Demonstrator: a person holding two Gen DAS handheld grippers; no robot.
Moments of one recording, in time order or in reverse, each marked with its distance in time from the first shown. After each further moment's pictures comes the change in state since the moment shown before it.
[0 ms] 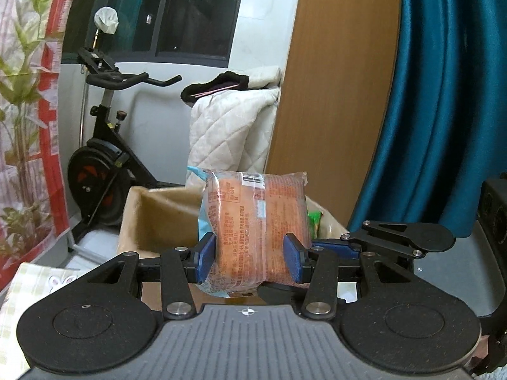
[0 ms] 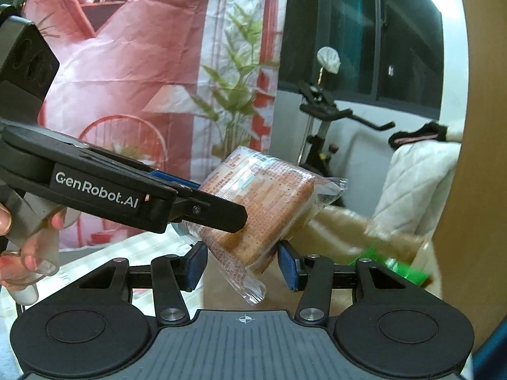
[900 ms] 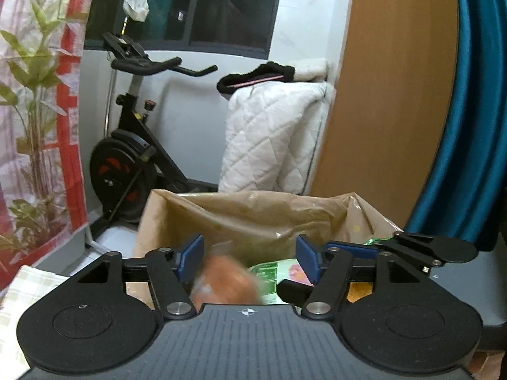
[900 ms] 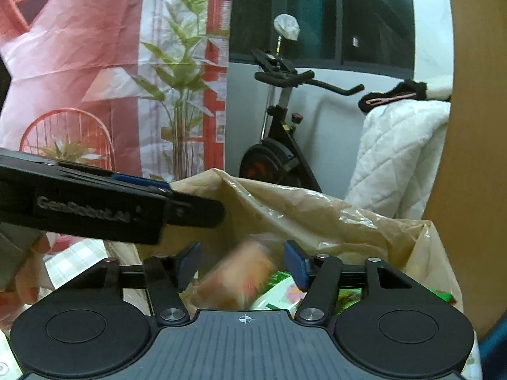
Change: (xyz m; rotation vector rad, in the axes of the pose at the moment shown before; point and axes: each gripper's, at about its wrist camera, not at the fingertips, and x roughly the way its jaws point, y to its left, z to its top) left arm 0.071 0.042 0.007 -0.050 -0.003 0.121; right arm 0.109 -0.056 -0.013 0.123 0.083 -0.106
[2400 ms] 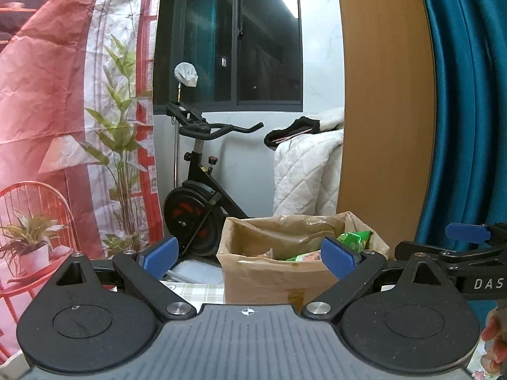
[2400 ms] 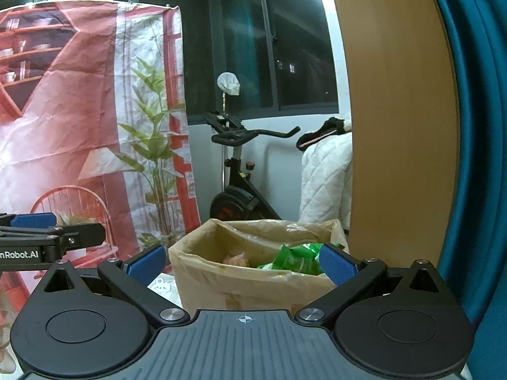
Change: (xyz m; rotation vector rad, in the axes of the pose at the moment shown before) left arm -0.218 -0.078 -0.015 0.082 -0.160 0.272; right arm -0.244 0.055 -0.017 0.202 -0.182 -0.157
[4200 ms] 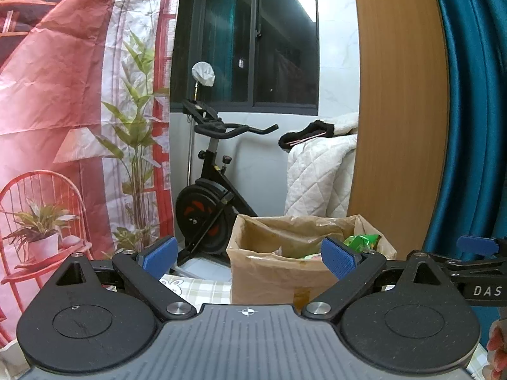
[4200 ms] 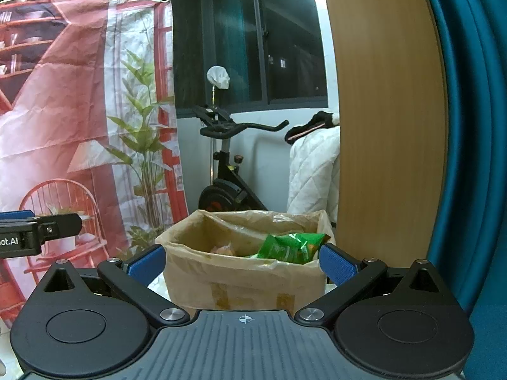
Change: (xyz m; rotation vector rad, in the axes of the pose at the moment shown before) left arm -0.011 -0.005 -0.004 -0.049 -0.004 0.055; right arm 0.006 0.000 -0.007 0.004 0.024 -0.046
